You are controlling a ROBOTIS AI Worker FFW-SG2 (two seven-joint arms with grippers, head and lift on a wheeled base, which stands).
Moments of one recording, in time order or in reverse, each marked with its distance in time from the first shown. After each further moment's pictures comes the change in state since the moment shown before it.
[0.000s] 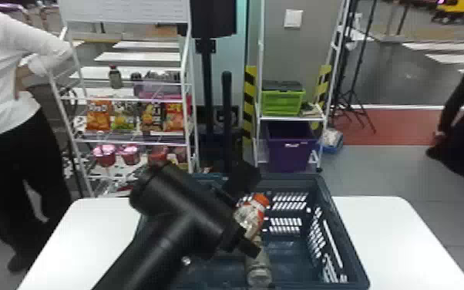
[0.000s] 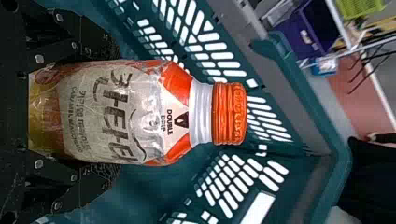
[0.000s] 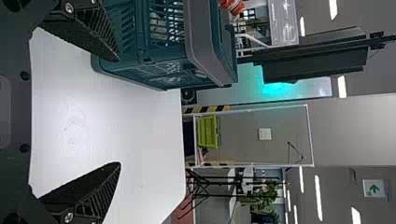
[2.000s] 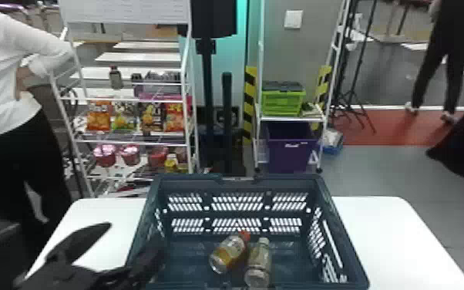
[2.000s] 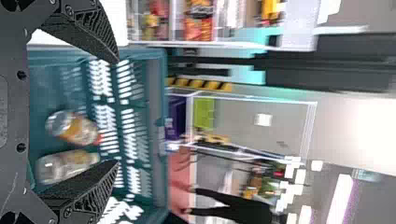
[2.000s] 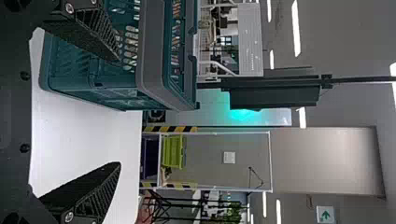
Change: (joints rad) left arm 1.137 -0.011 0.704 -1.143 0.295 -0.614 0.254; right arm 0.064 0.000 0.010 -0.132 0.015 -0.101 0.055
